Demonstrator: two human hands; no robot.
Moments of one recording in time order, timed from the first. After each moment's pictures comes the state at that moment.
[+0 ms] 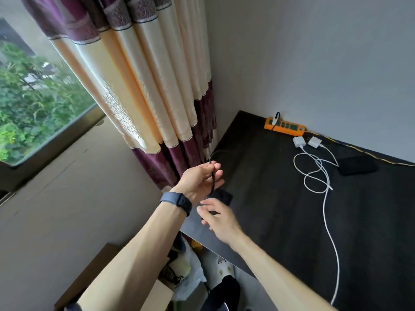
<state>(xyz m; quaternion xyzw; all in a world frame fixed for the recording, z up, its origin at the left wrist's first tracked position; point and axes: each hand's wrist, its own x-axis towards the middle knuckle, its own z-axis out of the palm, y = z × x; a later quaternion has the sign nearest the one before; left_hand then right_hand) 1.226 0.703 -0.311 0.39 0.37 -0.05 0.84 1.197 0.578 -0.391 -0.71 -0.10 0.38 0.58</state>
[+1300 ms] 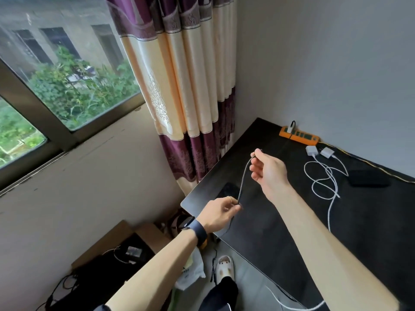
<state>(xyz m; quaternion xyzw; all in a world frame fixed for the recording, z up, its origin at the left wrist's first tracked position) 1.108 0.633 -0.359 0.88 0.19 -0.07 0.43 1.251 0.528 -0.294 -0.62 0.03 0.29 0.73</state>
